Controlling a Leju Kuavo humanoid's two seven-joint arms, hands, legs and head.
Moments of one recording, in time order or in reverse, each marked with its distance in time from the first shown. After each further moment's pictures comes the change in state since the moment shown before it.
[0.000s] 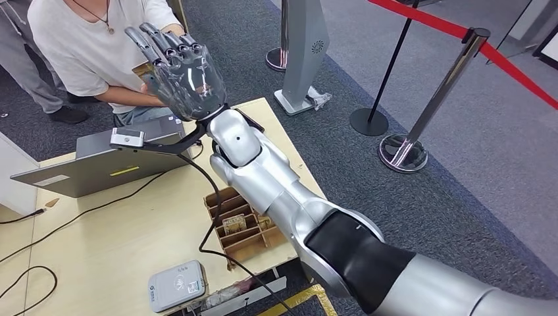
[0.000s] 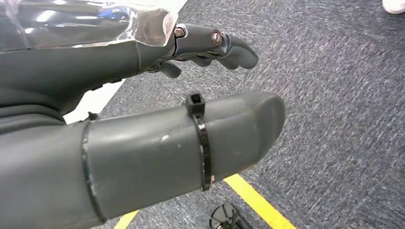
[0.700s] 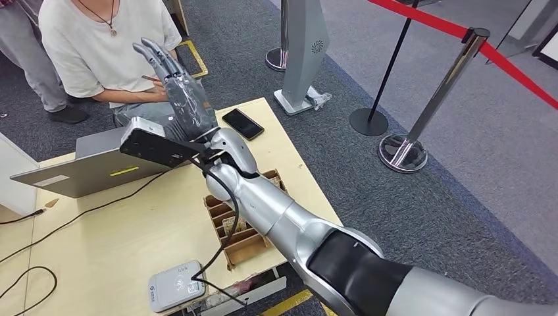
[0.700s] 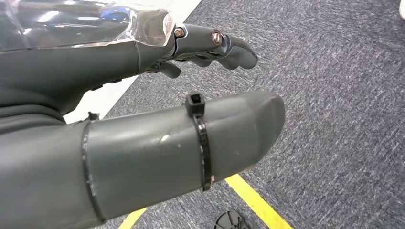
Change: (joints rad) left arm 0.010 -0.019 0.006 0.000 0.026 0.043 -0.003; right arm 0.135 0.008 0.094 -0.152 -0.927 0.338 -0.259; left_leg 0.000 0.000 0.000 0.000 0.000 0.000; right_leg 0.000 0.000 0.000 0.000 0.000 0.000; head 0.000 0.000
